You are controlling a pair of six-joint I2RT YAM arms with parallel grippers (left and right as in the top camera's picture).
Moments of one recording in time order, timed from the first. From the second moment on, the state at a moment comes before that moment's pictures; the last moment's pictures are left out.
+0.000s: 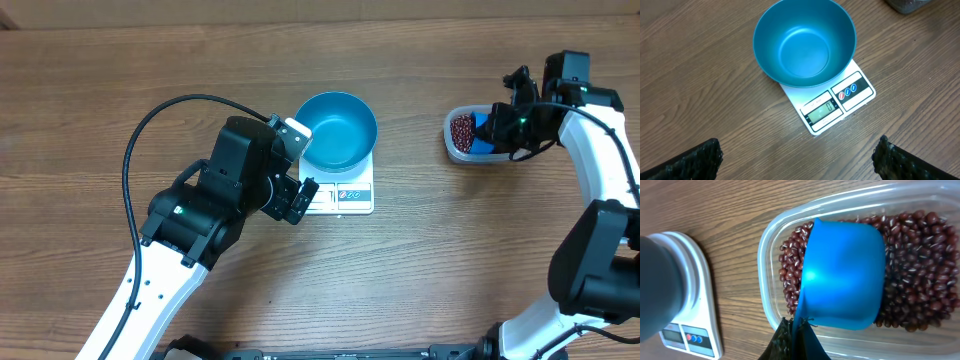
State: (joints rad) left arm -0.48 1.22 1.22 -0.86 0.01 0.11; right arm -0.21 1.85 1.45 -0.90 -0.42 -0.01
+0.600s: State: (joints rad) left arm -0.48 1.22 1.22 -0.86 0.01 0.11; right arm -0.35 1.86 1.42 -0.90 -0.58 0.03
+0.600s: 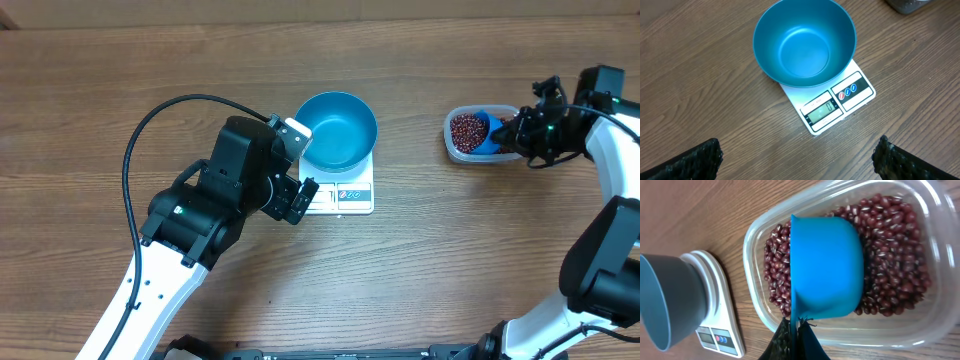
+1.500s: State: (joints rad) left arm -0.48 1.22 1.22 -0.86 0.01 0.11; right arm -0.56 1.88 1.42 -0.94 -0.90 0.05
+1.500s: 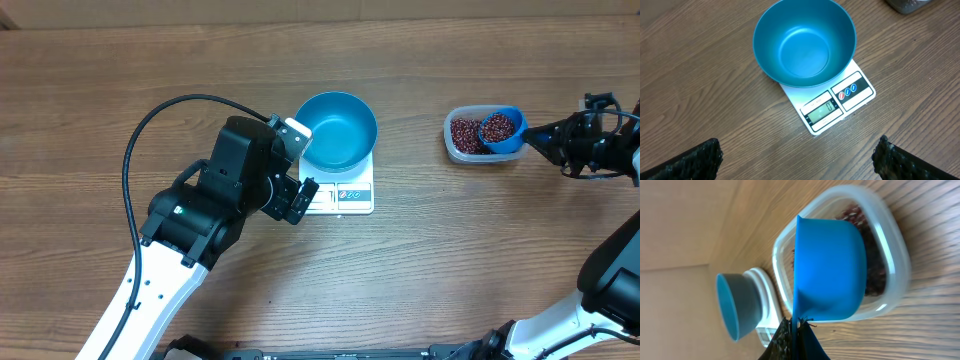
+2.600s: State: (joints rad) left arm -0.48 1.22 1.22 -0.86 0.01 0.11; right arm -0.54 1.88 1.43 -0.96 -1.14 0.03
